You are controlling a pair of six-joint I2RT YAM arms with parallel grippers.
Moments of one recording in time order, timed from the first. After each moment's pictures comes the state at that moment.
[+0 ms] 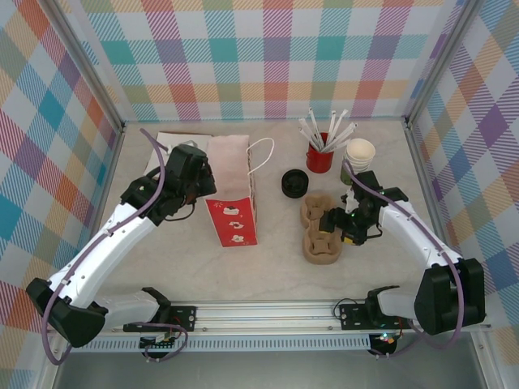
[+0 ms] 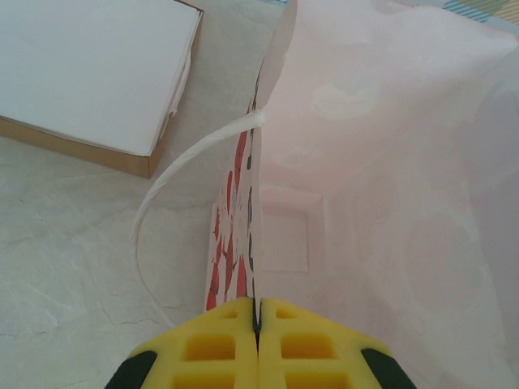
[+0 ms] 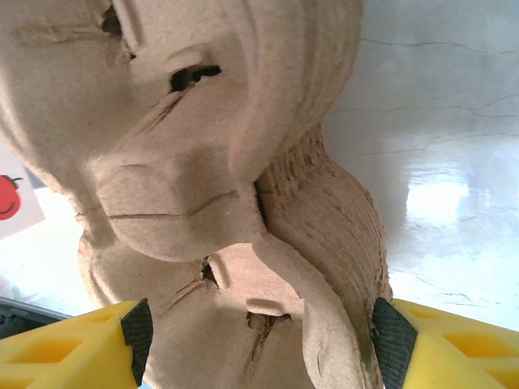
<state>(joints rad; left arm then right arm) -0.60 1.20 1.31 -0.89 -0.30 -0.69 0.23 1.26 0.88 -1.00 -0.41 0.47</state>
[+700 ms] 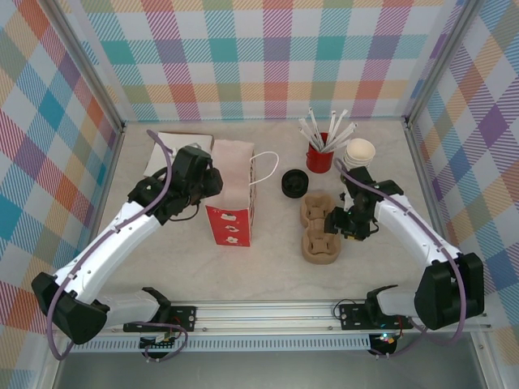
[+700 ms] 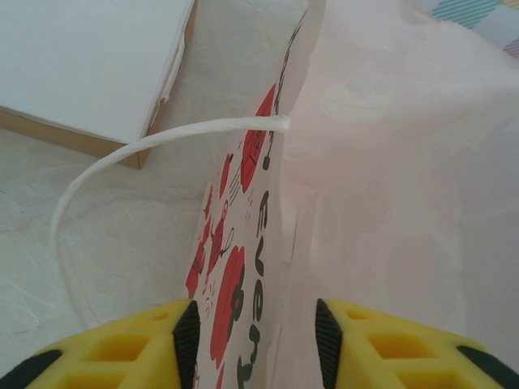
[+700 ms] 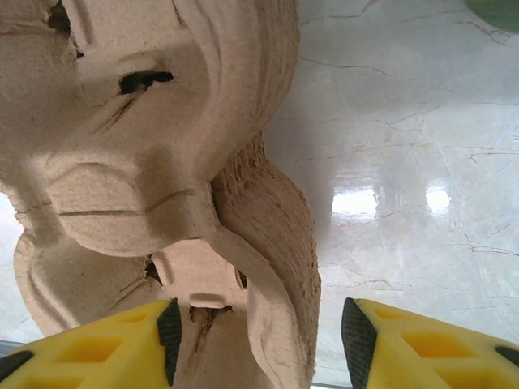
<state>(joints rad) -0.60 1.21 1.27 -0.85 -0.28 -0.71 0.31 1.30 0.98 -1.11 -0.21 0.44</state>
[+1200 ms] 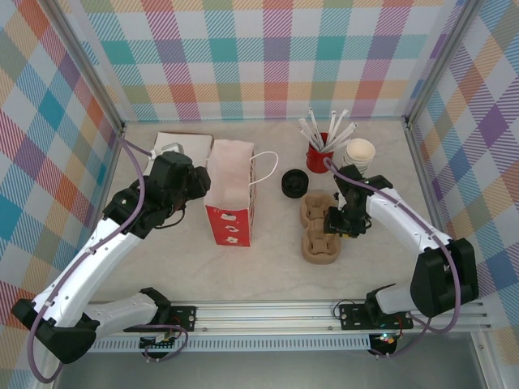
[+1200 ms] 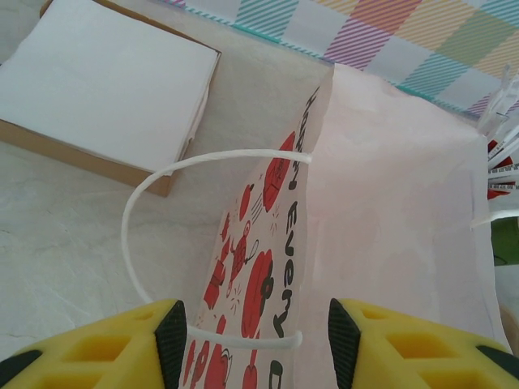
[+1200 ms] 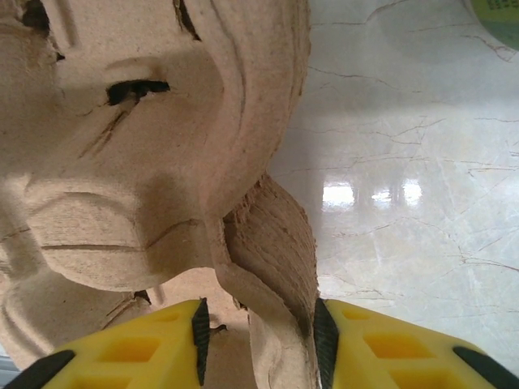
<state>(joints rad) -0.60 1.08 1.28 -0.90 -0.36 -0.71 0.36 1.38 1.02 -1.12 -0.16 0.44</state>
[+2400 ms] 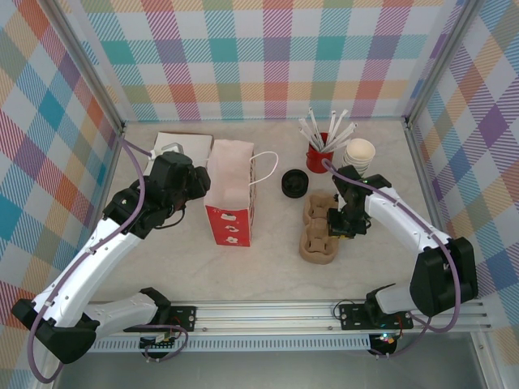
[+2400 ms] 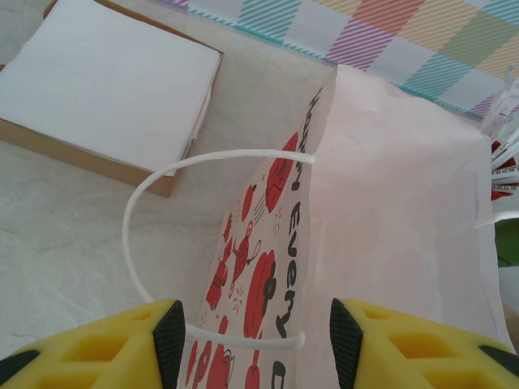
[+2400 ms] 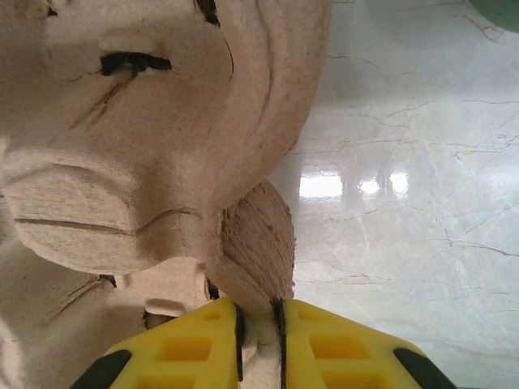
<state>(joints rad) -0.60 1.08 1.28 -0.90 -0.36 -0.71 0.37 1.38 1.03 -1.16 -0.15 0.44</state>
